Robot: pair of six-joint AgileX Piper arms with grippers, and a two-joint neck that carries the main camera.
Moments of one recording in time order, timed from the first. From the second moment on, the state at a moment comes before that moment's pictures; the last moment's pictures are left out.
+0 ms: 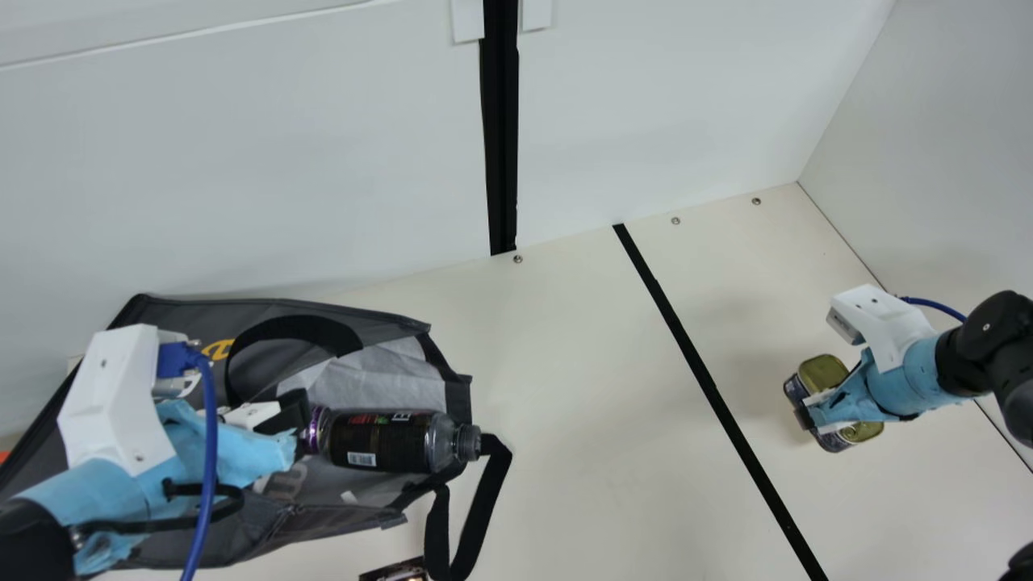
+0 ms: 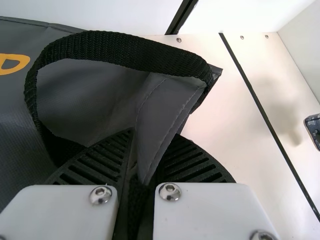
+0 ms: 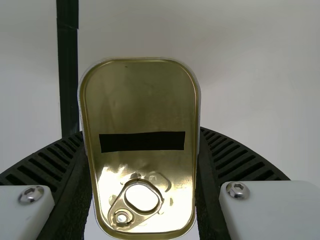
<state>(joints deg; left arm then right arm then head) -24.8 81.1 -70.5 -26.8 38.9 4.1 -43.0 90.8 -65.6 12.3 56.0 -52.2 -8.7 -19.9</state>
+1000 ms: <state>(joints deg) -24.8 81.1 -70.5 -26.8 38.9 4.1 -28.8 90.3 -74.0 13.9 63.6 -52.9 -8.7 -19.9</state>
